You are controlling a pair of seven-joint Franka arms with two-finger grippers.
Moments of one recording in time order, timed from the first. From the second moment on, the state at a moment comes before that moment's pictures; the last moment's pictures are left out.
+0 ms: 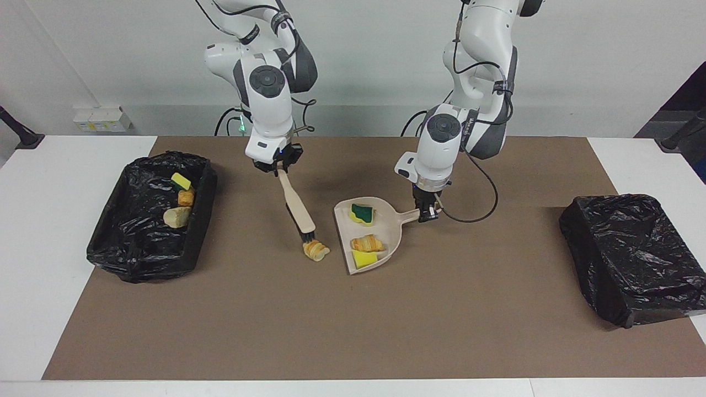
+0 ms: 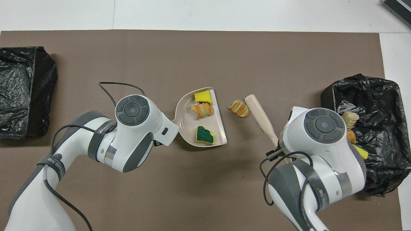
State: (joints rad) left arm -0.50 0.21 -0.01 -2.01 0.03 2.20 0.88; right arm 0.15 -0.06 0.17 -2.17 -0.08 1.95 -0.11
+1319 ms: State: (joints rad) left arm -0.52 0.21 -0.02 -1.97 0.06 2.10 0.83; right arm 0.33 0.01 0.19 -2.17 0.35 2.05 0.02
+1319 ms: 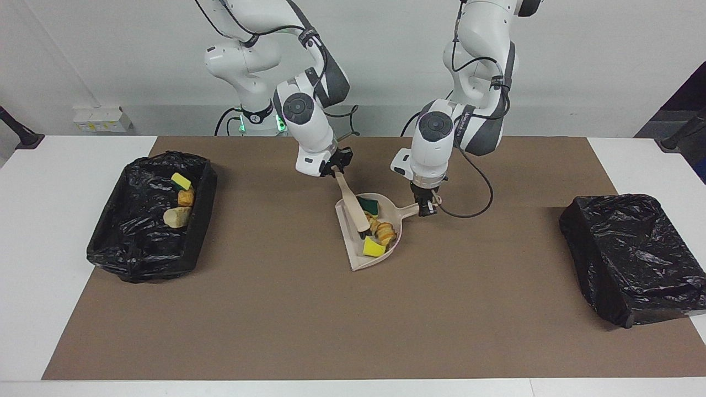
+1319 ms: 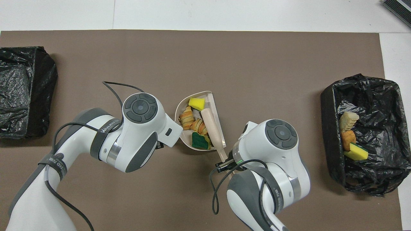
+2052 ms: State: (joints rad) left arm -0.45 0.22 -0.01 -1.98 0.06 2.18 1.01; right arm 0.21 -0.31 0.17 -2.19 0.25 1.65 0.19
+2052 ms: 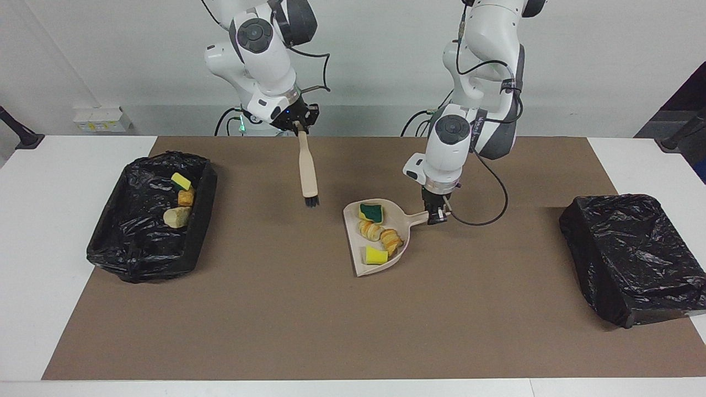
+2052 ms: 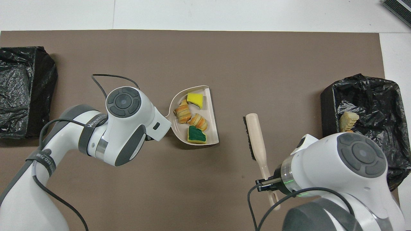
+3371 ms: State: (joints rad) left arm -0.34 0.20 -0.01 -1.97 -0.11 2.18 1.28; right arm 0.37 -0.22 0.20 -2.26 0.25 1.80 0.40
